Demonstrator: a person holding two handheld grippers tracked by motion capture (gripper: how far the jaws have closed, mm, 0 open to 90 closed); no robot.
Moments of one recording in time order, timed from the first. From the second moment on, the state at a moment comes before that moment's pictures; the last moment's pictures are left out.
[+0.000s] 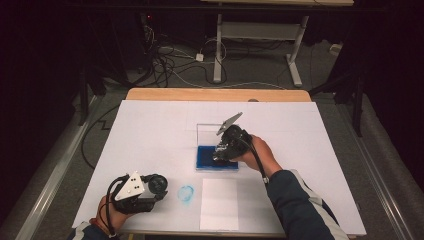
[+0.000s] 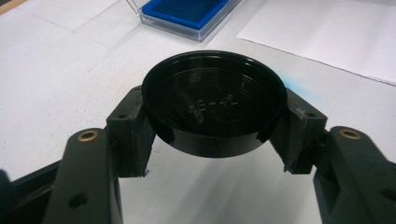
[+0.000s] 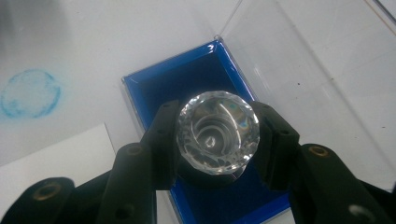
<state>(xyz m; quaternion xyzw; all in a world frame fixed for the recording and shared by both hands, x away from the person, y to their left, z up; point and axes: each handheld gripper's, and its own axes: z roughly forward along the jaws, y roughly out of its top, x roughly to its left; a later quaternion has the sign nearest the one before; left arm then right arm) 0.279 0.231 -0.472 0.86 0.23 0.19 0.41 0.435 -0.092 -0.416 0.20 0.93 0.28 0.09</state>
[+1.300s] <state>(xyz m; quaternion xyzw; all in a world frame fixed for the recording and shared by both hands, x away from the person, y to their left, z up) 0.280 0.231 -0.472 0.86 0.23 0.19 0.42 0.428 -0.085 -0.414 0.20 0.94 0.25 0.12</state>
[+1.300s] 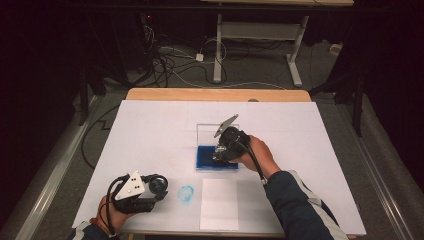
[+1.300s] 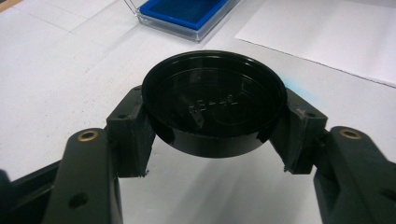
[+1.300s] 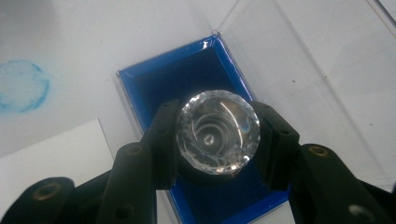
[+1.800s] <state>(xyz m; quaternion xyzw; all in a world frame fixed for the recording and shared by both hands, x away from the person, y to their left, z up) 0.281 0.231 -0.471 0.86 0.23 0.19 0.42 0.425 -0.087 -0.387 0.19 0.93 0.28 0.13</state>
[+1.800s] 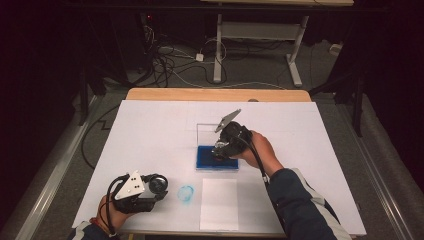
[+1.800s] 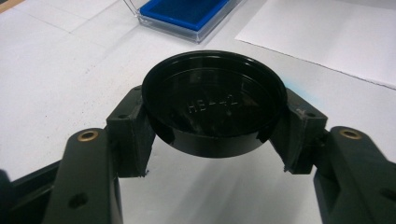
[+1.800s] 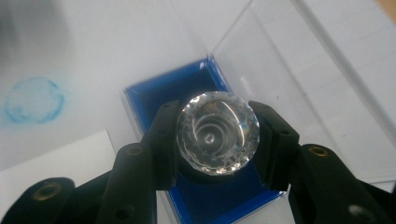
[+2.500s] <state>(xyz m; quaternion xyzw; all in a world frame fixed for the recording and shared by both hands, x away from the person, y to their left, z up) 0.281 0.230 -0.472 0.86 0.23 0.19 0.42 0.417 -0.096 -0.345 0.18 0.93 0.29 0.16</state>
